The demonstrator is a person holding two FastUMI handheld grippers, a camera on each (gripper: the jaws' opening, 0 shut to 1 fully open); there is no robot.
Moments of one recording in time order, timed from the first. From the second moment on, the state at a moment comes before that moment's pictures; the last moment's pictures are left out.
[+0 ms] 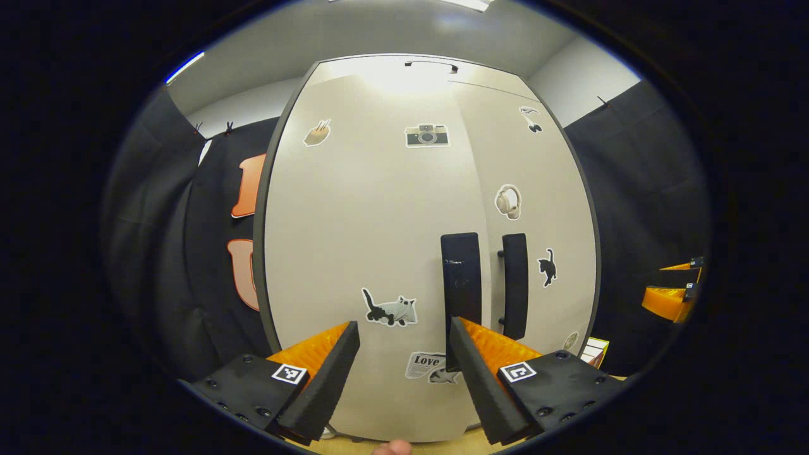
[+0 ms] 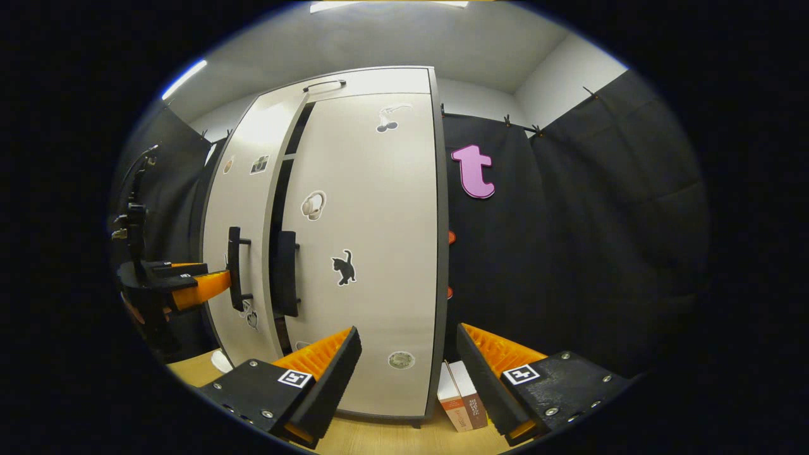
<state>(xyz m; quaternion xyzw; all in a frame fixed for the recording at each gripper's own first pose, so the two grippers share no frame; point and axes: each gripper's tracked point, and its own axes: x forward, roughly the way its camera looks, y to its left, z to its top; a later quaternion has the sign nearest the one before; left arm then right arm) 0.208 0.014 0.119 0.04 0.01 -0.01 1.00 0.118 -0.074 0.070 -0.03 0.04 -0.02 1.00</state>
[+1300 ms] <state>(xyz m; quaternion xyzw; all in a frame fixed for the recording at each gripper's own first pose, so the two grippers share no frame) 0.157 0.029 0.126 0.01 -0.01 0.03 1.00 0.090 -0.042 0.079 -0.01 0.03 0.02 1.00</state>
